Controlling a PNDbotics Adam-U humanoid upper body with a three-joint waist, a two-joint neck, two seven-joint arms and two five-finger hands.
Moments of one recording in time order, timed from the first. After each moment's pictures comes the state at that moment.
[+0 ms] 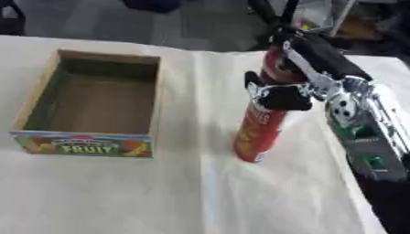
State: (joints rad) left arm -0.31 0.45 0.07 -1.92 0.31 -0.01 0.13; right arm -0.55 -0.47 0.16 -2.03 1.02 0.52 0.66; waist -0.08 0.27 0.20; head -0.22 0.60
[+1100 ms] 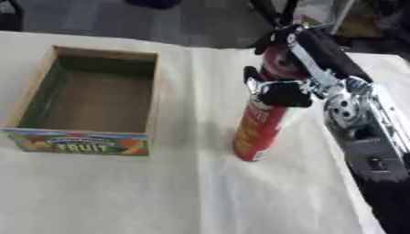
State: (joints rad) left arm -0.31 0.45 0.07 -1.92 0.31 0.00 0.13; right arm -0.55 -0.47 0.17 -2.03 0.93 0.51 0.44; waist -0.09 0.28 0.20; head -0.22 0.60
